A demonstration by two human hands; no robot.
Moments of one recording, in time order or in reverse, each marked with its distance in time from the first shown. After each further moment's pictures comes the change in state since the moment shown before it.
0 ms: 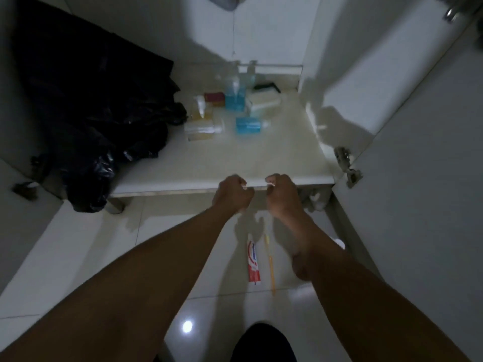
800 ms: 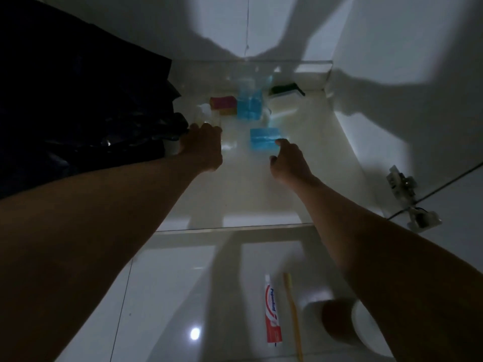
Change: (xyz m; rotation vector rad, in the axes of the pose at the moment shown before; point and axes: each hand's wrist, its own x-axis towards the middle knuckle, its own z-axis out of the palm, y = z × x) left_hand 0.190 0.010 -0.095 0.859 0.102 0.212; right_hand 0.176 -0.032 0.030 -0.056 -0.029 -0.002
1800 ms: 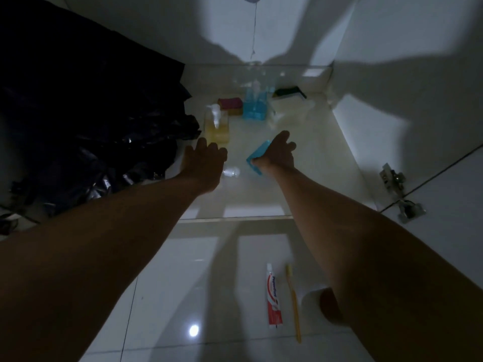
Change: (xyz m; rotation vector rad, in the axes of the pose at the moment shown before) left_hand -0.065 -0.013 0.006 0.219 0.046 0.152; right_hand -0.014 -0.052 0.009 0.154 0.053 0.258
